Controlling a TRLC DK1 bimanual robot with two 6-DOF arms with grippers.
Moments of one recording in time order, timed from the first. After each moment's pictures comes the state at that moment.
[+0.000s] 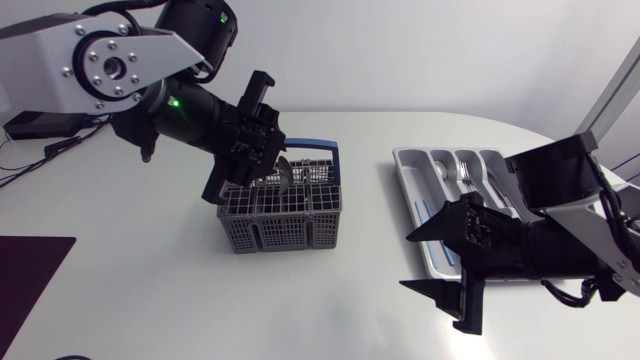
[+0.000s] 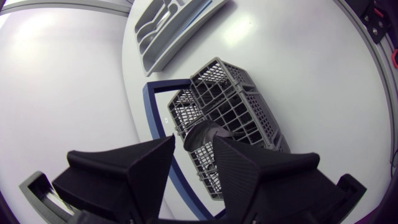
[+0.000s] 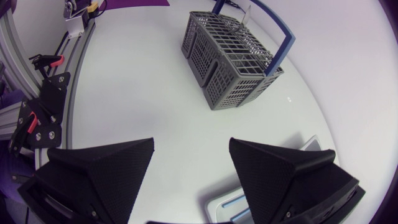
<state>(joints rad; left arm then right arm) -0.54 1.55 1.32 -0.63 0.09 1.58 0.38 1.04 0.62 -0.49 -0.40 -0.81</state>
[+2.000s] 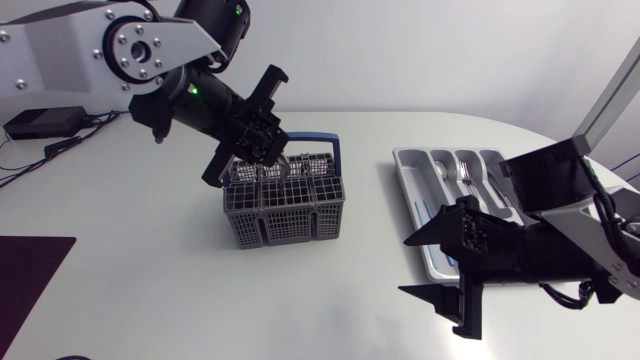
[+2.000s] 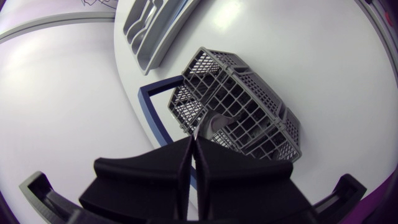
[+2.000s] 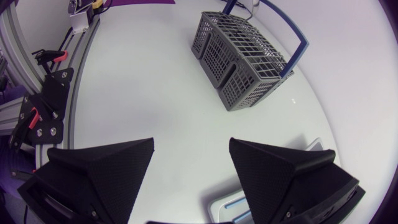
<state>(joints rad) -0.54 1.62 1.41 -0.66 0.04 1.77 0.40 1.04 0.61 -0.50 -0.41 -0.83</state>
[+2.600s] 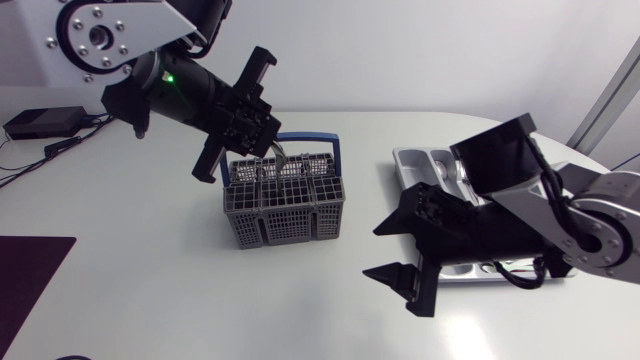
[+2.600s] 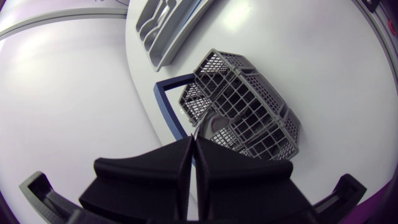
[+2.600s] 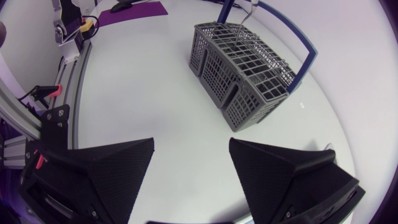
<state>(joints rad) -0.54 1.55 1.40 -0.66 0.04 1.73 0.54 1.21 0.72 -0.40 -0.36 -0.59</state>
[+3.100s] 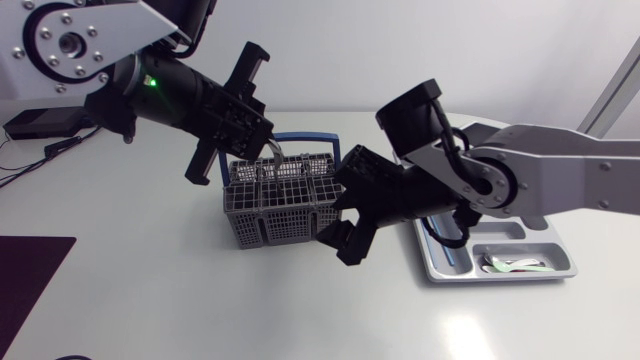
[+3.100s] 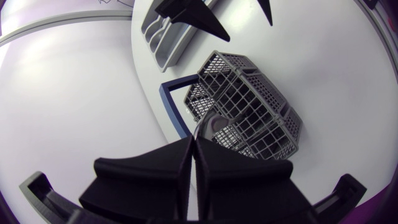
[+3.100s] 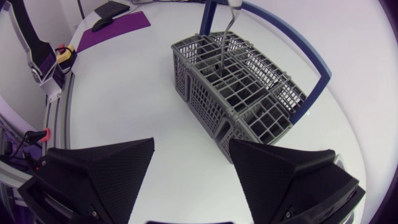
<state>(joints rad) -0.55 1.49 1.34 -0.61 0.03 1.75 0.64 1.51 0.97 -0.32 -0.29 -0.38</state>
